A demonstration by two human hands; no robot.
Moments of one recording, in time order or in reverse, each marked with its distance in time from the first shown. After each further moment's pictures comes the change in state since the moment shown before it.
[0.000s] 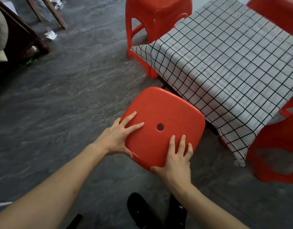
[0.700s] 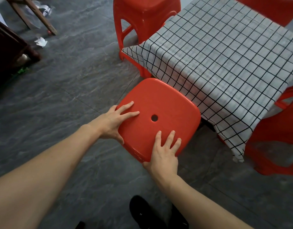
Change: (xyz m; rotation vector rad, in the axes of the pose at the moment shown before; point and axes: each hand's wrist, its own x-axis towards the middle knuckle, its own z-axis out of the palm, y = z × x) left_hand 0.047 -0.019 -0.044 0.086 -0.093 0.064; right_hand 0.019 -0.036 -0.008 -0.078 -0.053 0.015
